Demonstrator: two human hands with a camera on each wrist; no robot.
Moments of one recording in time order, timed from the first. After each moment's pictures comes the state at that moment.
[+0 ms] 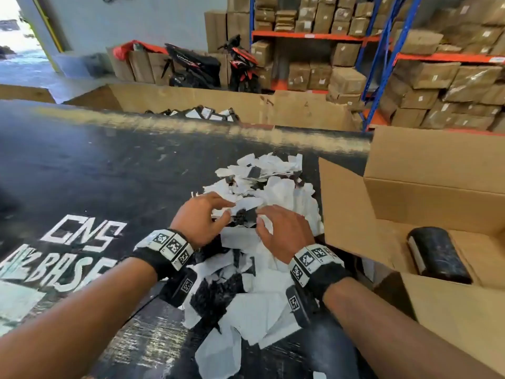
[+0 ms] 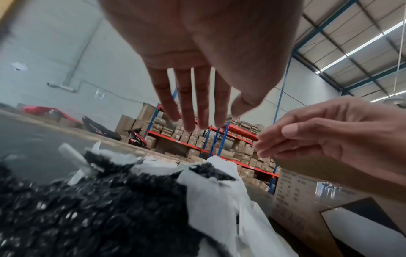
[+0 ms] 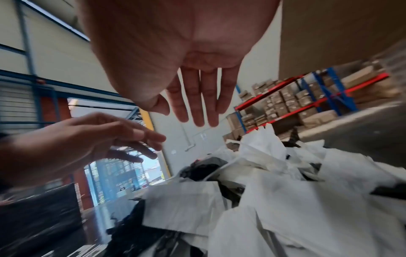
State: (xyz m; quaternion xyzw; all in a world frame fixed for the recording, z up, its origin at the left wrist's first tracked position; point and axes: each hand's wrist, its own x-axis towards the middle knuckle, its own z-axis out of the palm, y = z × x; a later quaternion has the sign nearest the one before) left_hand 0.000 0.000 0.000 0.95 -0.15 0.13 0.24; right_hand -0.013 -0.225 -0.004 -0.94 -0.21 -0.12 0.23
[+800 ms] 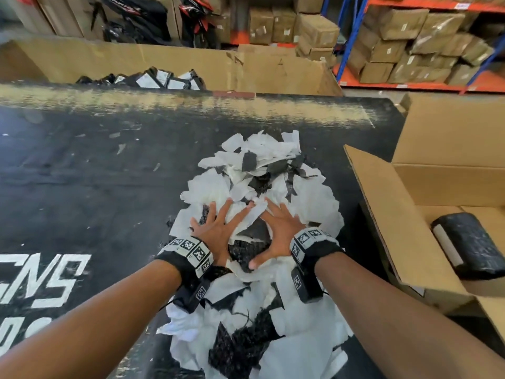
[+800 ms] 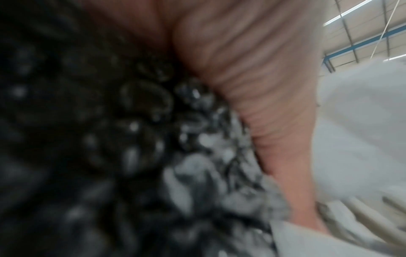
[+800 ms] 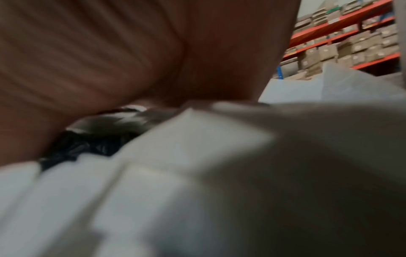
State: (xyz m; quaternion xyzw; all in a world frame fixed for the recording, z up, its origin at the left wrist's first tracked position) left_hand 0.121 0.019 -0.100 0.96 -0.20 -0.21 0.03; right_hand 0.121 -0.195 -0.103 -0.95 -0.11 0.25 0.17
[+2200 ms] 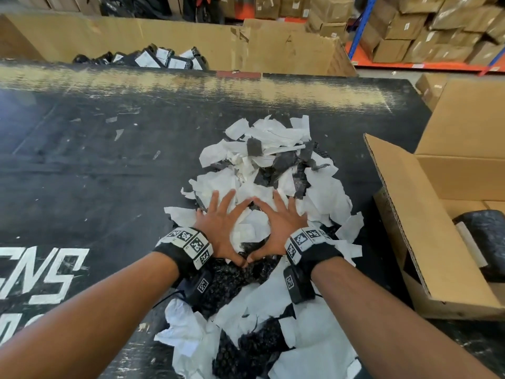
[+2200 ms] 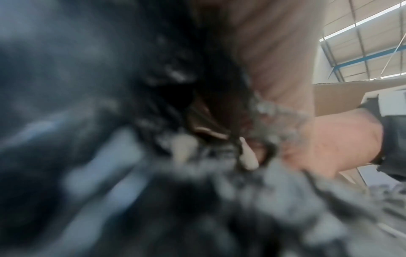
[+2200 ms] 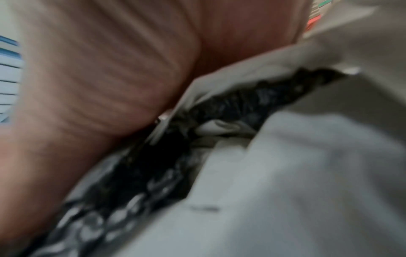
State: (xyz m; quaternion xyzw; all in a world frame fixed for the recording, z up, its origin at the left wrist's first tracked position) left_hand 0.145 0.026 -0.119 0.95 -0.21 -0.24 0.01; right_hand 0.128 -0.170 -0.115 -0.96 -0.06 0.23 0.12
